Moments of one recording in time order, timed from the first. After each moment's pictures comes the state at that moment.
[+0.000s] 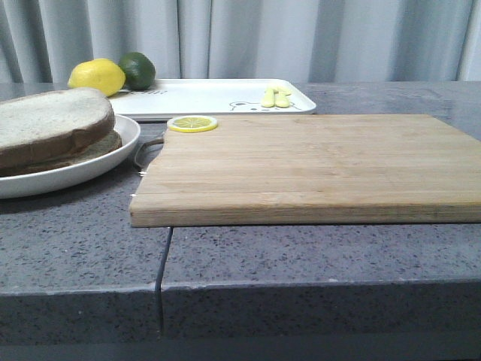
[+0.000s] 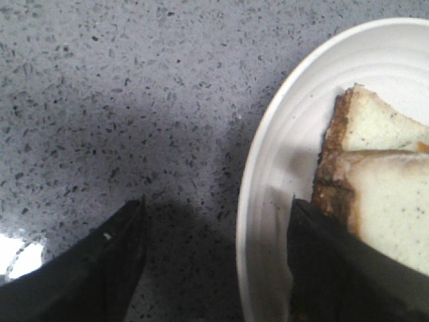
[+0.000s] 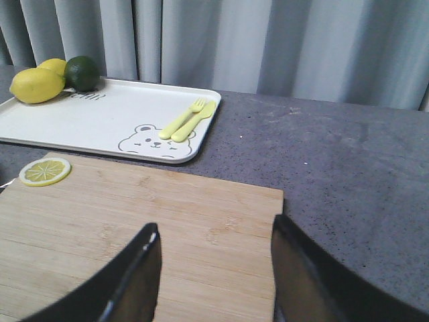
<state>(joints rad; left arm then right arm) 0.04 1.30 -0.75 -0.30 0.51 -0.23 0.24 0.48 -0.46 0.14 0.21 -0.11</state>
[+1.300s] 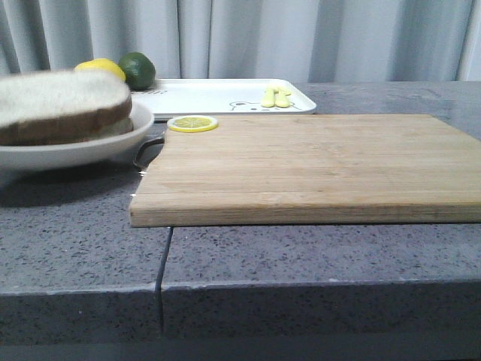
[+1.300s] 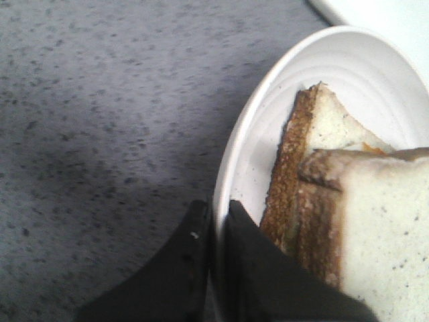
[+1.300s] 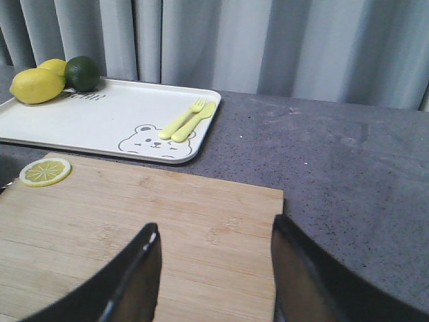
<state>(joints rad) 0.04 1.19 -0.75 -0.57 0.54 -0.23 0.24 0.48 -0.46 0.14 0.21 -0.11</state>
